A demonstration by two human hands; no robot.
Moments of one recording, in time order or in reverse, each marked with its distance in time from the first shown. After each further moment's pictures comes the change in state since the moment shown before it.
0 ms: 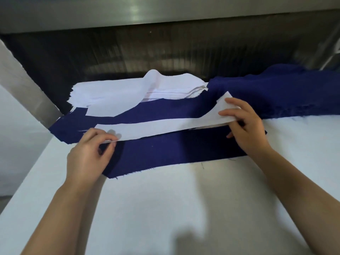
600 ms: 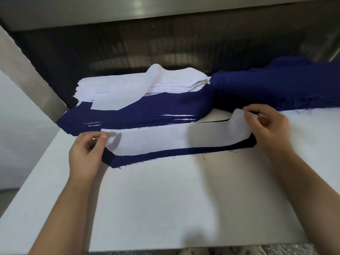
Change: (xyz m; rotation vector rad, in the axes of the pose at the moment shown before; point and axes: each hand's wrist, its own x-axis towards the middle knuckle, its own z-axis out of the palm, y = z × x) left_hand -0.018 -0.009 0.004 -0.424 0.112 -0.398; right_hand -0.024 0.008 -0.024 0.061 0.195 0.182
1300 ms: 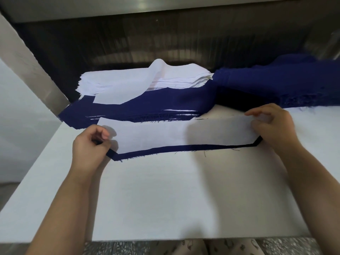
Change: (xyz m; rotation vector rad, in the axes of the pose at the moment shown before) left_hand 0.004 -0.011 -0.003 0.019 -0.088 0.005; right_hand 0.008 0.009 -0.010 -0.255 -0.103 0.083
